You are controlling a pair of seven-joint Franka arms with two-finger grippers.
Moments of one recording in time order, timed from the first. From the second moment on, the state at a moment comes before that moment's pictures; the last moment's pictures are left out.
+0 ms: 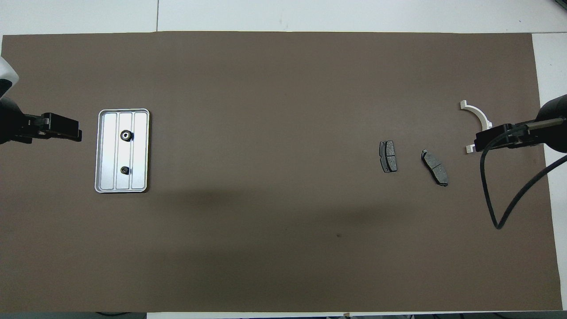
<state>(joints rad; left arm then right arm) 0.05 0.00 -0.11 -1.63 0.00 1.63 -0.02 0.05 -0.05 0.00 -1.60 -0.01 1.53 -0.02</state>
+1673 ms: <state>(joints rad) 0.09 0.17 -0.09 -1.92 0.00 2.12 -0.07 0.05 -0.08 0.00 -1.59 -0.01 1.53 -0.02</state>
